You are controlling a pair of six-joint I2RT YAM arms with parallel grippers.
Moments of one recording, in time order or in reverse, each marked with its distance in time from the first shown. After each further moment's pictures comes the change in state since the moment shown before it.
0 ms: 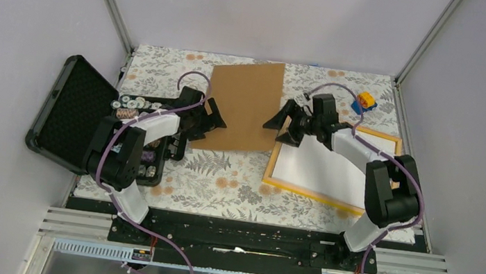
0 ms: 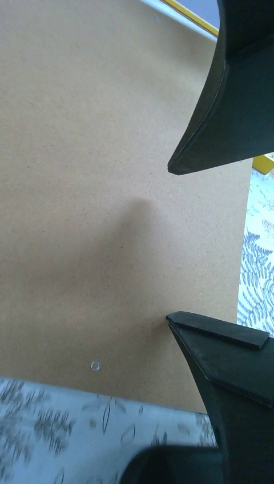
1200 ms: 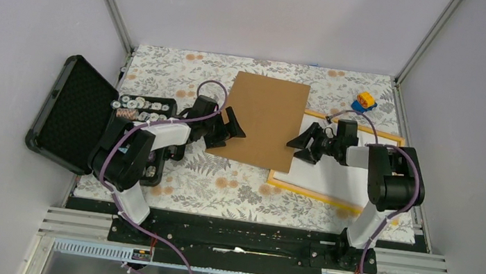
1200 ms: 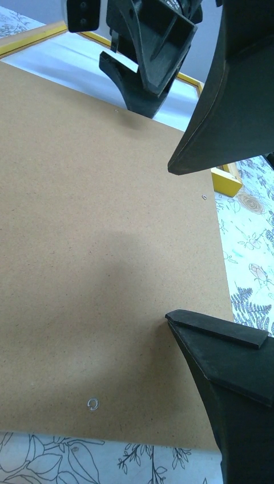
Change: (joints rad) left arm -0.147 0.021 -0.070 0.193 0.125 -0.059; right arm -0.270 0.069 -0.348 0.253 -0.160 -0.129
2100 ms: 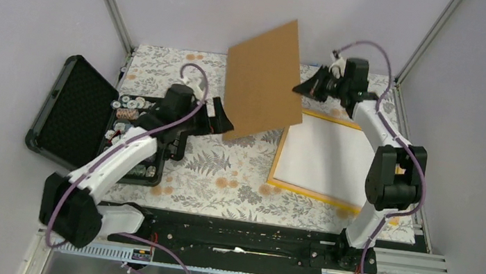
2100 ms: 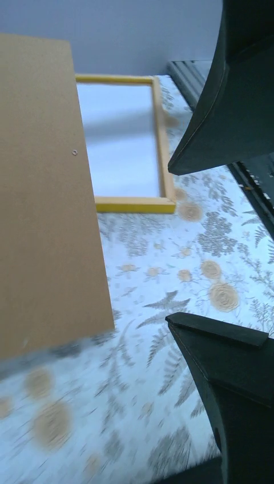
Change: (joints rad) left arm 0.000 -0.455 0.025 -0.349 -0.013 0.245; right arm 0.052 0.040 0.587 -0.202 0.035 -0.022
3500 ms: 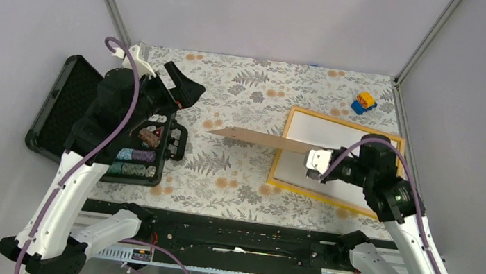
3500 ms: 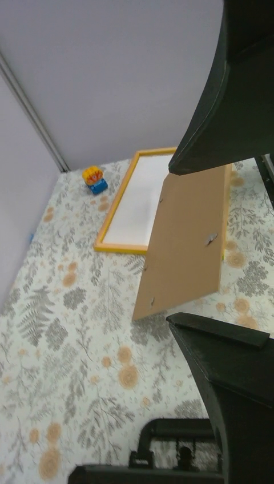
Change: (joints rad) left arm 0.042 -0.320 0.417 -0.308 -0.243 -0.087; right arm 0.282 -1.039 -0.359 -0.706 0.182 -1.746
